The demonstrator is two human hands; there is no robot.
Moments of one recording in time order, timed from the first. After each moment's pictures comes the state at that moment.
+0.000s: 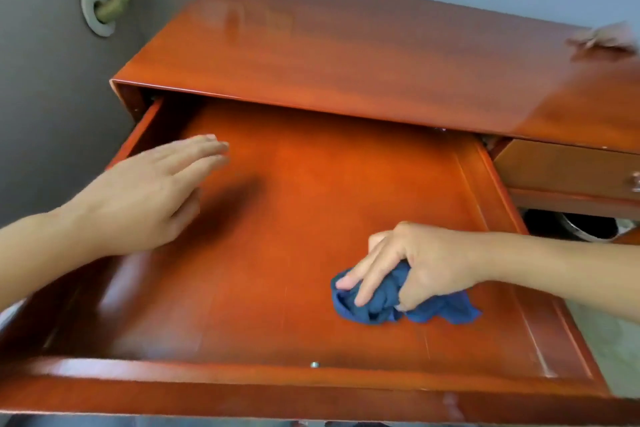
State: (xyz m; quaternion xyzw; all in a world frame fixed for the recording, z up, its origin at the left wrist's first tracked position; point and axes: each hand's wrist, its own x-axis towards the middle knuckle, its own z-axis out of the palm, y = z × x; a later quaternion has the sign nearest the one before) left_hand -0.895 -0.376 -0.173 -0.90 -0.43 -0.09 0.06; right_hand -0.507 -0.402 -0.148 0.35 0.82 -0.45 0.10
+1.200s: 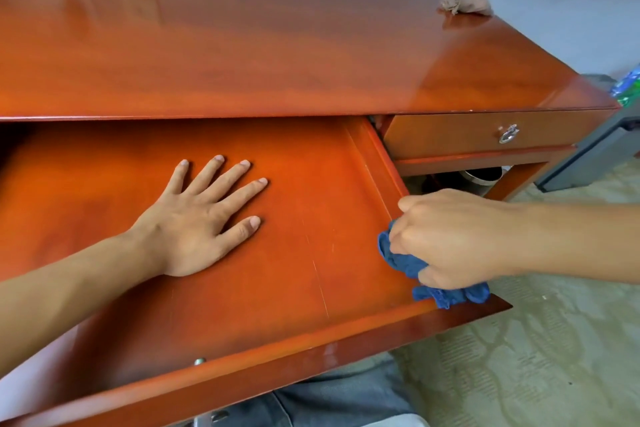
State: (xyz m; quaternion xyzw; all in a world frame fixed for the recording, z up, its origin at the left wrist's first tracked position) left_hand -0.718 -0.324 -0.211 -0.90 -0.43 0.07 -0.05; right_hand -0.405 -0.436 -0.097 0.45 0.81 -0.01 0.38
